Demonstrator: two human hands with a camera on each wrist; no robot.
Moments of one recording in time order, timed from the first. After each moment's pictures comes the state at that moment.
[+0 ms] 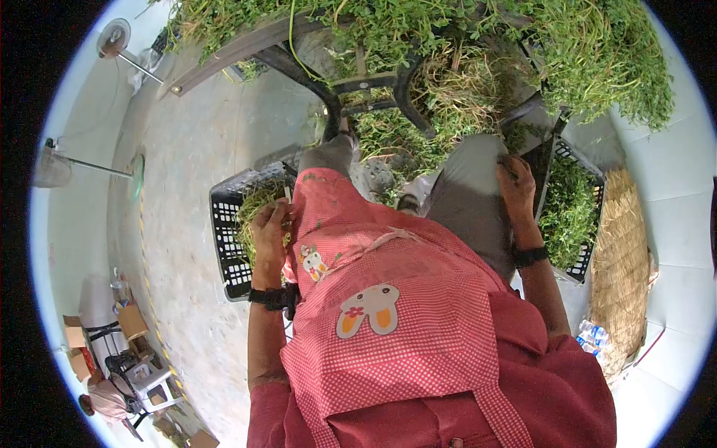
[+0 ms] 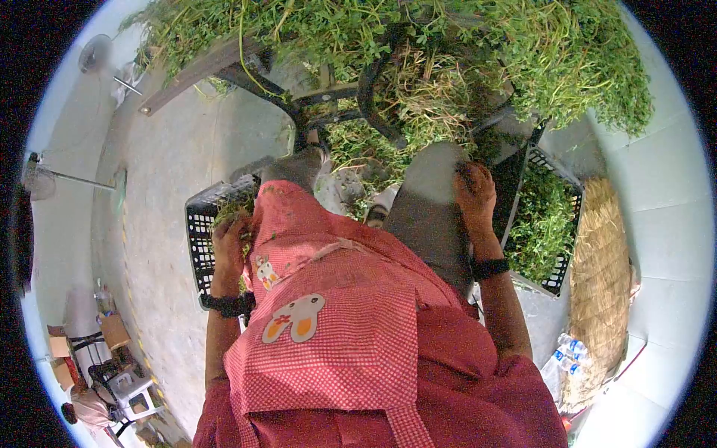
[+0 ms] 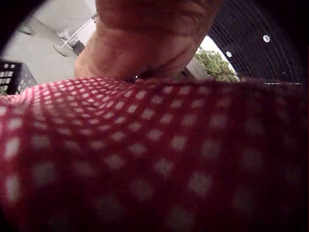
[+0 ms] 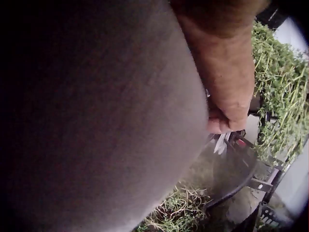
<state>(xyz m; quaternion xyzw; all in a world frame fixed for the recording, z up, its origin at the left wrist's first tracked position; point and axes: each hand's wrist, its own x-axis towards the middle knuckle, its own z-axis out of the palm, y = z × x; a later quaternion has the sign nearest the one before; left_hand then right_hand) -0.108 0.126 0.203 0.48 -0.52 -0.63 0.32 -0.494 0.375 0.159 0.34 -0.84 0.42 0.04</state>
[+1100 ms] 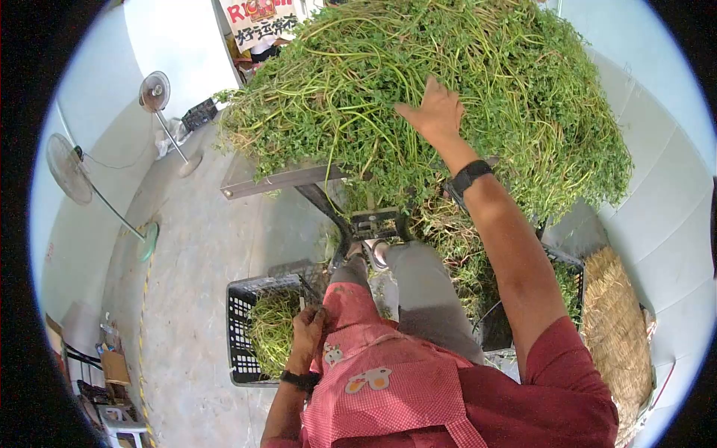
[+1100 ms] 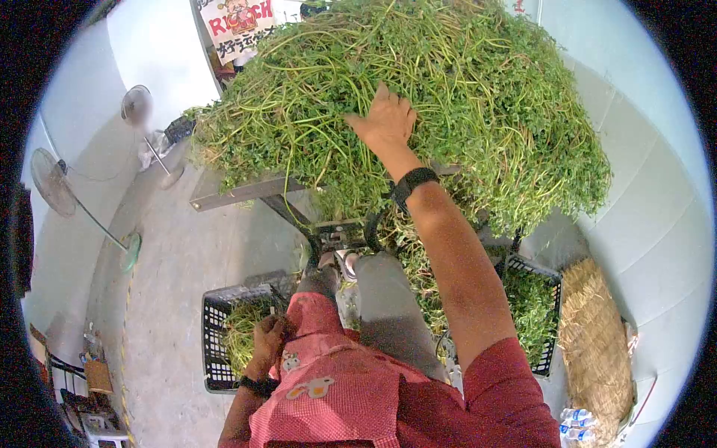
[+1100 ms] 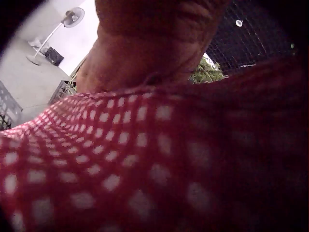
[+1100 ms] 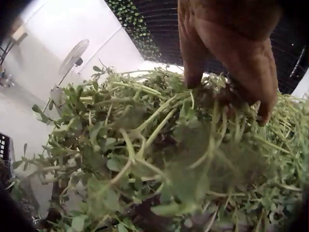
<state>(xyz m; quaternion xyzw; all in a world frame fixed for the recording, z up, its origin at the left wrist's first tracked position) -0.119 0.141 0.201 0.41 -0.56 -0.66 0.29 -0.508 0.114 0.472 0.38 -0.81 0.37 0.24</state>
